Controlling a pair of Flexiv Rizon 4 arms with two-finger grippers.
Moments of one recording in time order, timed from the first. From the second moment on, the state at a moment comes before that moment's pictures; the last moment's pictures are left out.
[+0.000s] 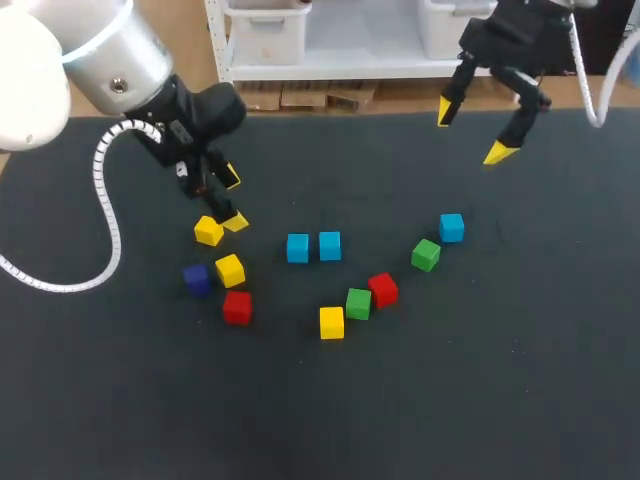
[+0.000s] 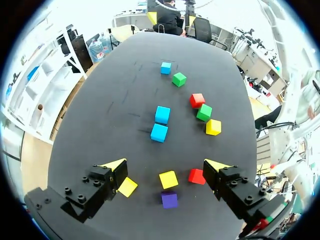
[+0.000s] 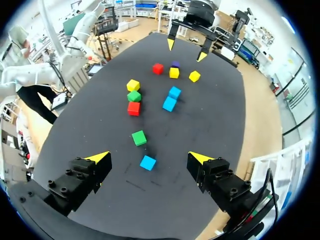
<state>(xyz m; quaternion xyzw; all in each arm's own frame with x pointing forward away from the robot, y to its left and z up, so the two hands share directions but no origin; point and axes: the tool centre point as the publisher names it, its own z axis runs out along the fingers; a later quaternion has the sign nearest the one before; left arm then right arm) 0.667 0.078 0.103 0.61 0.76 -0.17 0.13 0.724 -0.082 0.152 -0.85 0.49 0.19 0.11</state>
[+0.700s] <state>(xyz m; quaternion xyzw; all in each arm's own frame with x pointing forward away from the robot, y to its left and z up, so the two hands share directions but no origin) 0.667 0.078 0.103 0.61 0.76 -0.17 0.13 0.733 -0.093 0.104 -0.77 0.61 0.21 -0.01</state>
